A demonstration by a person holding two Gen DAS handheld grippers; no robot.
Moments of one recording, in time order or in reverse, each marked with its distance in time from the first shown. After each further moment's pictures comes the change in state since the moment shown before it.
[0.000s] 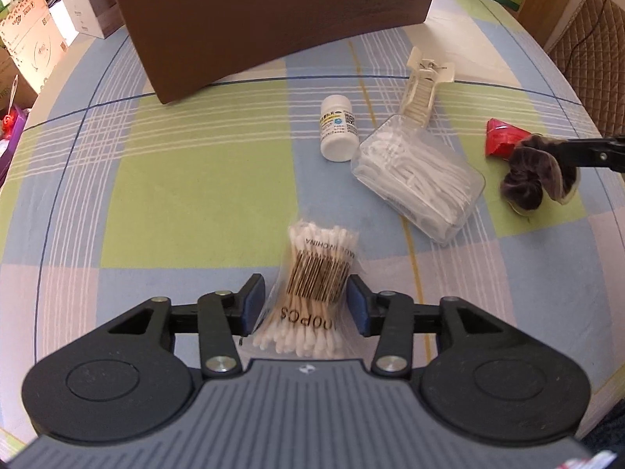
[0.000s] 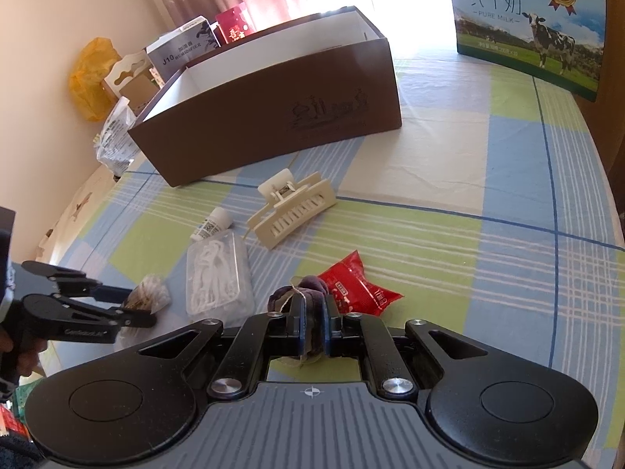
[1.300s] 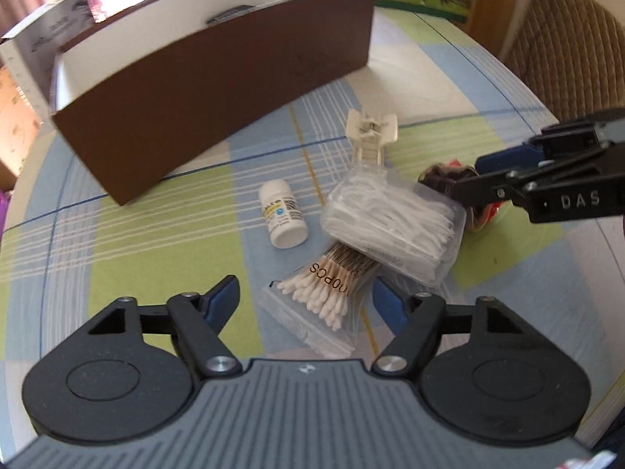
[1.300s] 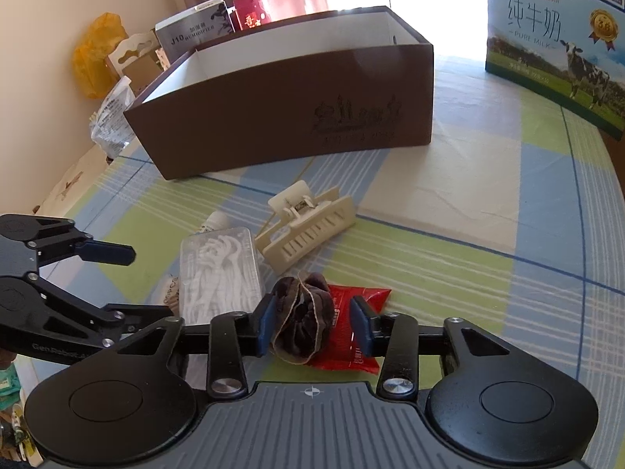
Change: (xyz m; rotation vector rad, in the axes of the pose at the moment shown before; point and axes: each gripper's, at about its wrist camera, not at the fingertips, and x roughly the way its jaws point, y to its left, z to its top) left arm -0.005 -0.034 0.035 0.172 -0.130 -0.035; right arm 0.044 0.018 0.016 -0.101 0.009 -0.036
